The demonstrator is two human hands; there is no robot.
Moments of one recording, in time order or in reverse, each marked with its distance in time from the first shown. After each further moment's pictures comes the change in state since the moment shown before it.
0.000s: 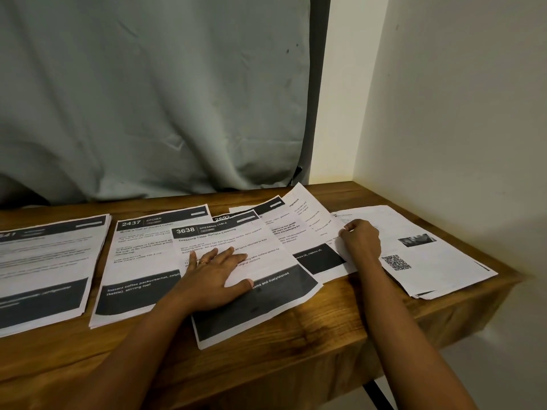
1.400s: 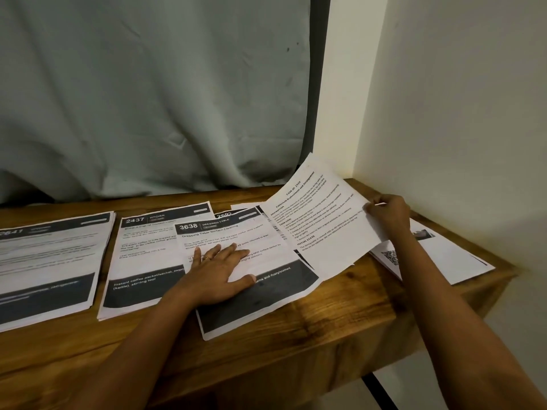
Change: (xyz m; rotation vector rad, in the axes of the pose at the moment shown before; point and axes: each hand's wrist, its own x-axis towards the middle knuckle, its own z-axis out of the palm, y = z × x) left_hand 0.001 0.000 0.002 -0.001 0.002 0.003; right_hand 0.052 0.013 -0.054 0.234 0.003 -0.094
